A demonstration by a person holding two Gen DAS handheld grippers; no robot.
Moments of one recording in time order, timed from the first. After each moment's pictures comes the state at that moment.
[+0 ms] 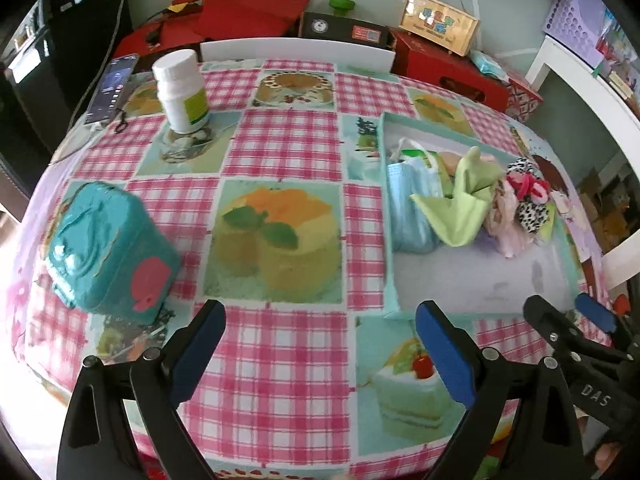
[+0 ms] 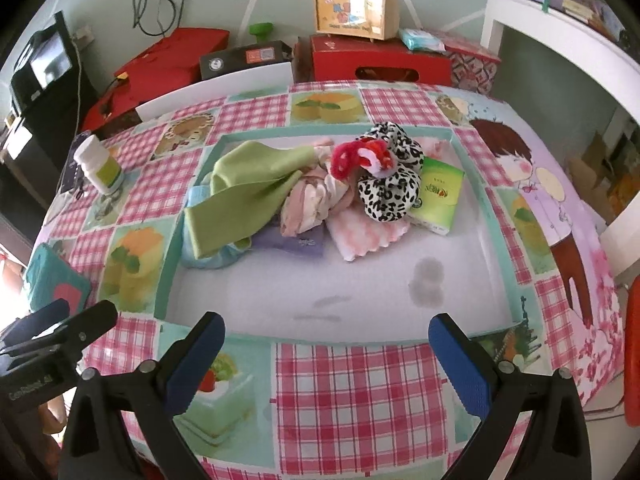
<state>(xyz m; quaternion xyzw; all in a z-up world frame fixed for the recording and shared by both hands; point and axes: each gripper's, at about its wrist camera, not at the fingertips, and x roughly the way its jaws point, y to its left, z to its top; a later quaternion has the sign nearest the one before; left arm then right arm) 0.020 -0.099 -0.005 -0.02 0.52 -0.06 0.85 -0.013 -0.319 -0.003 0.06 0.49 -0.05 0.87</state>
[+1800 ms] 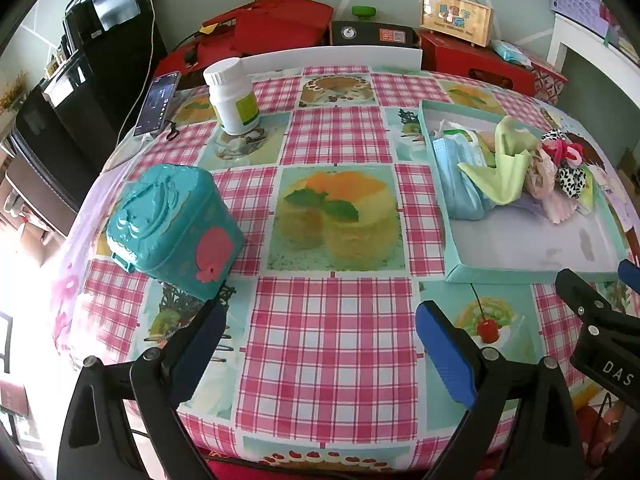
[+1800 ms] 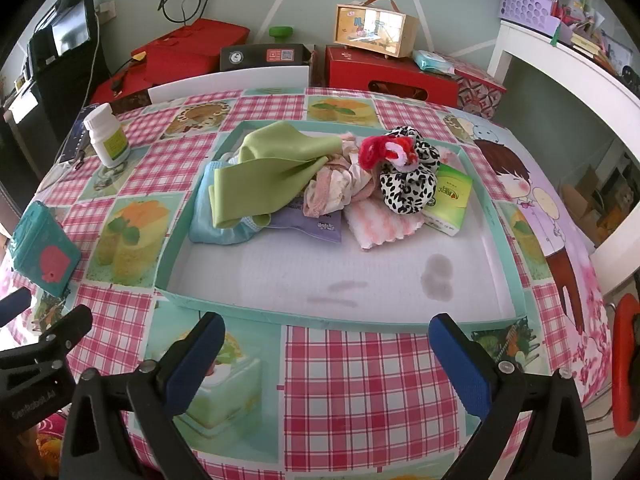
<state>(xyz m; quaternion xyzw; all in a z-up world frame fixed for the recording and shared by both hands) -0.012 -0.086 -0.014 0.06 0.49 0.00 0.87 -0.028 -0.290 -0.016 0.01 0.46 -0.06 0.88</state>
